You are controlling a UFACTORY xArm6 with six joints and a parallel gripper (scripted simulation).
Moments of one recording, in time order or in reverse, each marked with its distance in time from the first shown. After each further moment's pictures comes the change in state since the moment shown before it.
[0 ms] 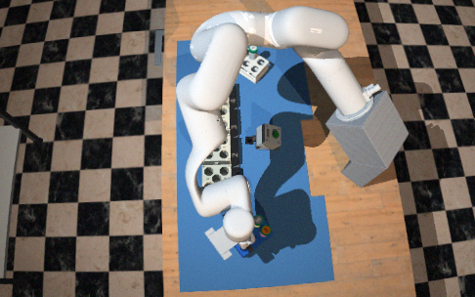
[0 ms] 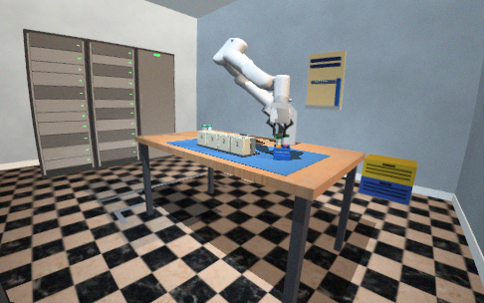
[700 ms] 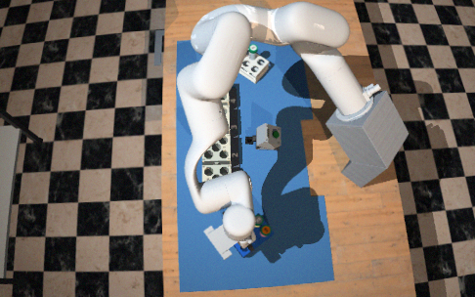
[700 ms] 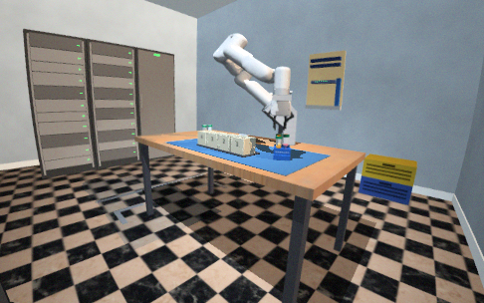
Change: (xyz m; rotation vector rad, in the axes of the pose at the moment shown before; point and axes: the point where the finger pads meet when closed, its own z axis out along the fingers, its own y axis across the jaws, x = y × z) arm 0.000 0.000 -0.037 0.000 0.000 0.000
